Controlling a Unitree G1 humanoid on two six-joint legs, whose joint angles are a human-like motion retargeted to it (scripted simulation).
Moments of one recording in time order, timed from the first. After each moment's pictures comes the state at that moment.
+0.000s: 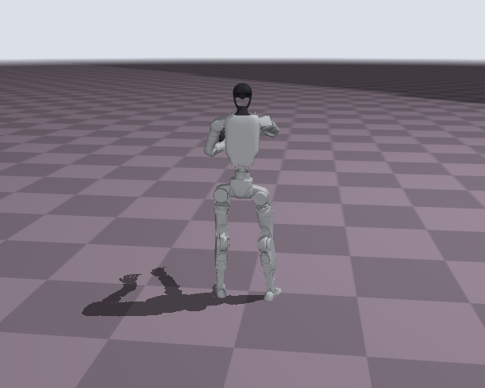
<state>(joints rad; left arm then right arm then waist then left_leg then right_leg) -0.49 0.35 -0.39 0.06 -0.75 -0.38 0.44 -1.33 -0.52 1.04 0.72 -0.56 0.04 -0.19 0.13 -0.04 0.22 0.03 0.04 0.30 -0.09 -0.02 -0.24 -0.06 -0.22 -0.26 0.09 0.02 0.24</state>
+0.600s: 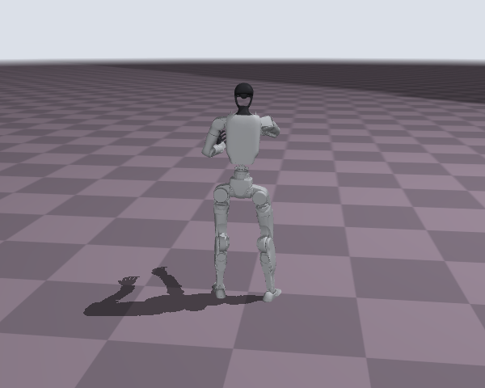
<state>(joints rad) -0.32 0.37 -0.41 -0.04 -0.73 -0.38 0.38 -1.29 -0.58 1.02 0.69 -0.57 0.03 -0.21 0.15 -0.01 0.20 0.03 0.03 0.28 -0.08 -0.03 -0.24 -0.05 -0.24 -0.32 0.11 0.02 0.24</state>
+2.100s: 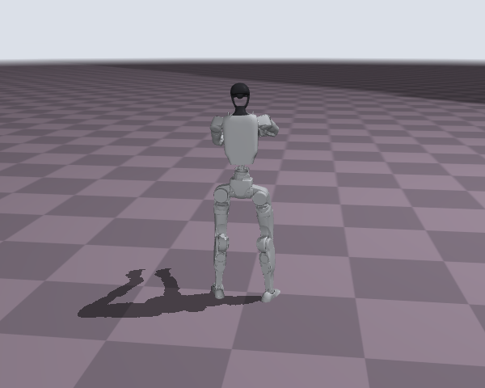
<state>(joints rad) -1.05 0.24 -0.46 0.63 -0.60 -0.34 0.56 -1.29 -0.49 1.06 0.78 -0.46 -0.02 -0.19 0.08 -0.07 0.19 0.05 0.06 0.29 -0.09 -0.03 -0.22 -0.04 -0.22 -0.31 0.12 0.02 0.24</state>
